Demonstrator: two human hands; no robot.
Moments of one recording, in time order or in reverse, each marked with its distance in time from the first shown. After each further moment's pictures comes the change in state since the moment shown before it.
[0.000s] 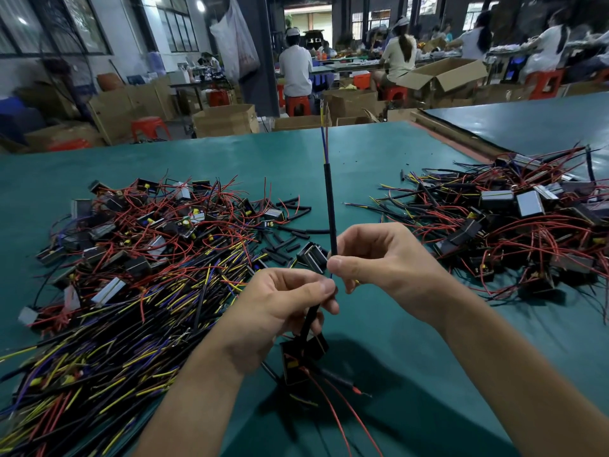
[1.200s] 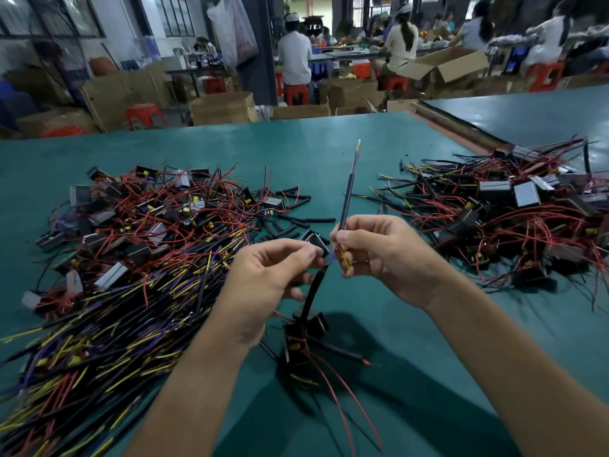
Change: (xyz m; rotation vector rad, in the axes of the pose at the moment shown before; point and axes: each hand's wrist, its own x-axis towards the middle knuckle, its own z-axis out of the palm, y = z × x) left_hand -0.001 0.005 0.001 0.019 0.311 0.142; right_hand 0.006 0.005 0.000 0.177 0.052 0.212
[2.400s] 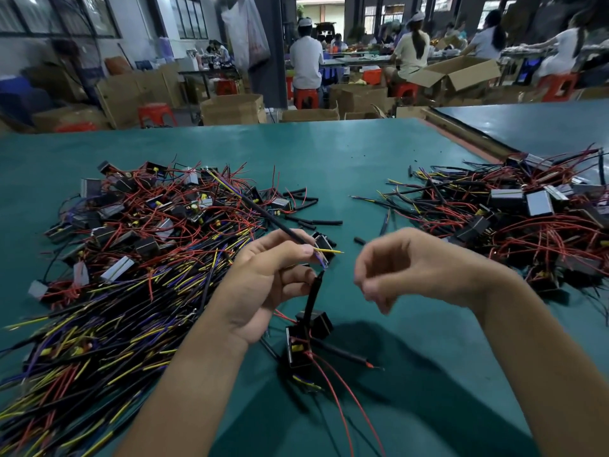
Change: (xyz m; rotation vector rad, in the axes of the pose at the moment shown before) left_hand 0.003 0.004 -0.007 -0.341 -0.077 -0.105; right_hand -0.015 -0.011 -0.032 -0.433 -0.343 0.049
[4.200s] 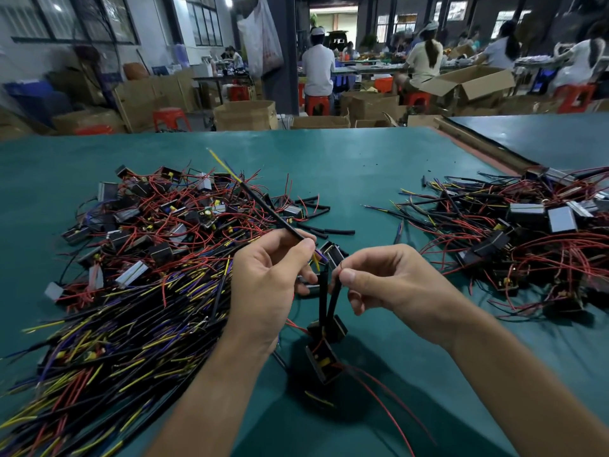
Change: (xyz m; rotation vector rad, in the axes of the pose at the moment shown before) left_hand 0.001 -0.006 0.004 0.272 0.286 0.414; right_hand 0.025 0.000 0.045 0.309 0.261 -0.065
